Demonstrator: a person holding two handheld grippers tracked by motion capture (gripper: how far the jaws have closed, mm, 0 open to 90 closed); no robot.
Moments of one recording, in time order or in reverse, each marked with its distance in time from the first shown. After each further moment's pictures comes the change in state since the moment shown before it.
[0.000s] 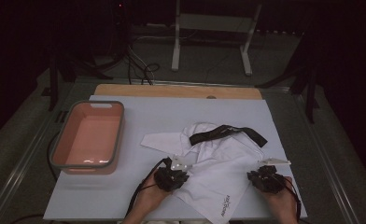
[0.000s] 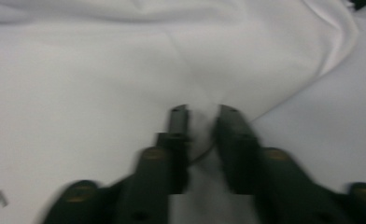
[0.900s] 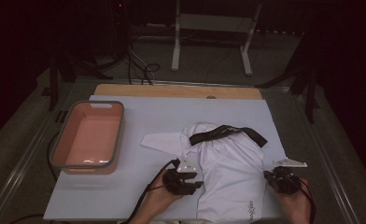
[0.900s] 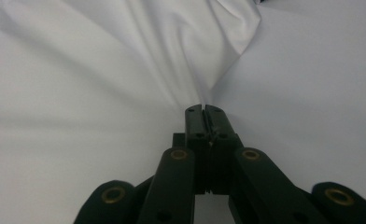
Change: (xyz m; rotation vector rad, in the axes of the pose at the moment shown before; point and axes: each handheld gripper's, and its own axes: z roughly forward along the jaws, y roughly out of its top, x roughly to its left) left arm -0.021 0.019 -0.004 -0.092 -0.094 0.013; right arm -0.033 -0.011 -0.019 -0.010 -0.113 0.024
